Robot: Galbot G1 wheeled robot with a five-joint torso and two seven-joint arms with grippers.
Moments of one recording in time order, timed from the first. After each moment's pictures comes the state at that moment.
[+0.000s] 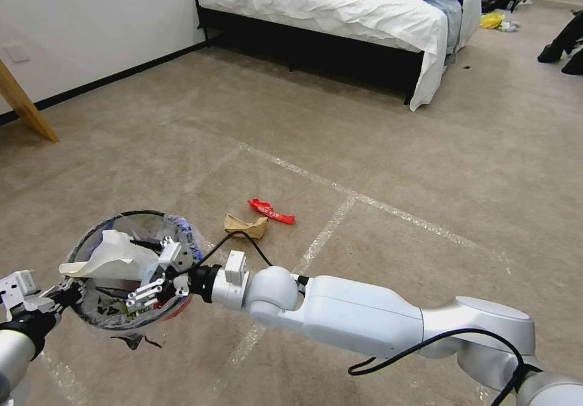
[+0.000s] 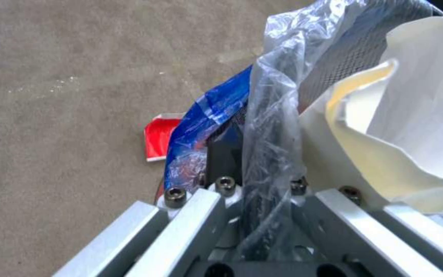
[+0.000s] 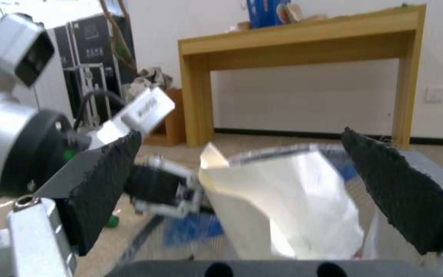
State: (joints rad) left arm 1.66 -1.28 -1.23 -2.33 -1.09 0.73 -0.19; right arm -0.27 1.32 -0.86 1.64 0.85 0.19 -0.13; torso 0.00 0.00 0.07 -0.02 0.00
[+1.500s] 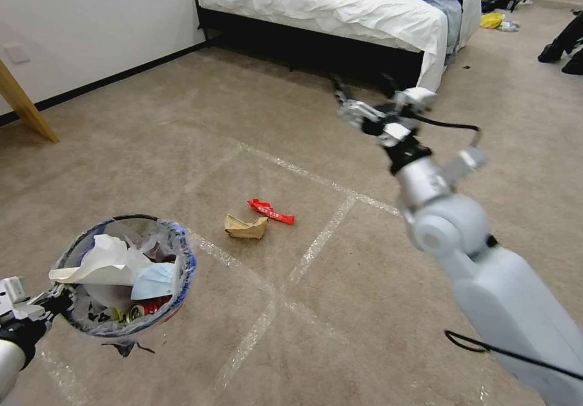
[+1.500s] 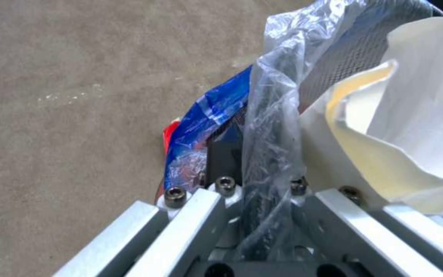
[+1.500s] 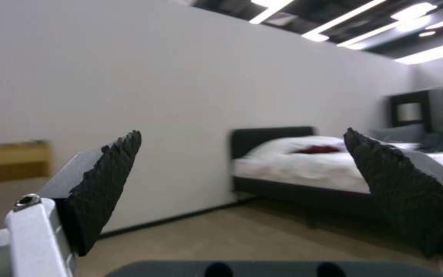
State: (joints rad) left arm 1.72 -1.32 -1.26 -2.36 -1.02 0.71 -0.15; right arm -0.89 0.95 0.30 2.12 0.69 0.04 0.17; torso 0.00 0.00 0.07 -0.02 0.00
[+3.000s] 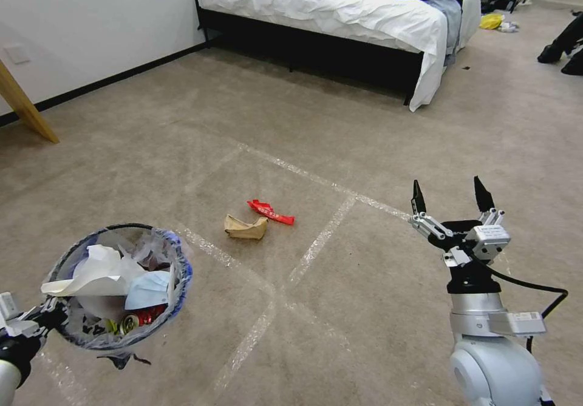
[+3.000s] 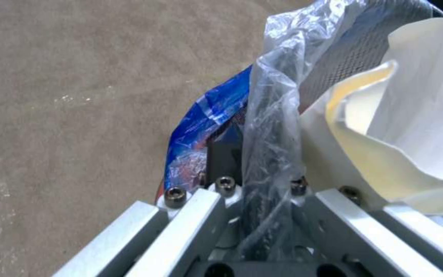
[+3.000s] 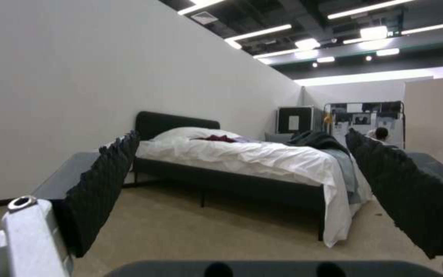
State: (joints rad) left arm 1.76 -1.38 -1.27 -2.38 -0.96 0.67 -0.11; right arm -1.52 1.22 0.57 2.25 0.21 0.28 0.14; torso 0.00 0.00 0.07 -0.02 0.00
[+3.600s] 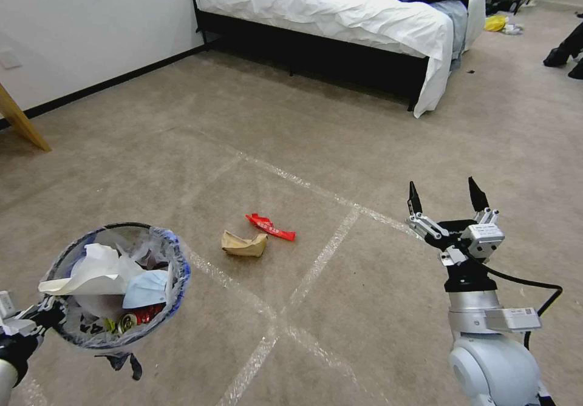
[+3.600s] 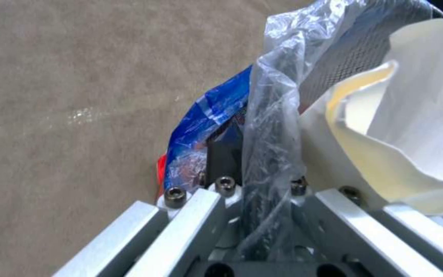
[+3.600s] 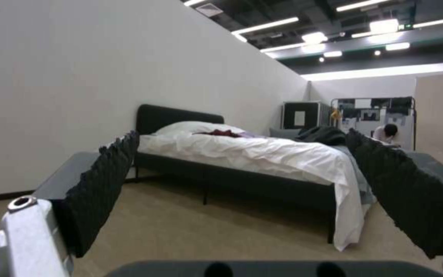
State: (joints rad) left arm 1.76 -1.37 -1.28 -2.37 -0.98 0.67 -0.12; right arm -1.51 1.21 0.56 2.23 0.22 0.27 0.14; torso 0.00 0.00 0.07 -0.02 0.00
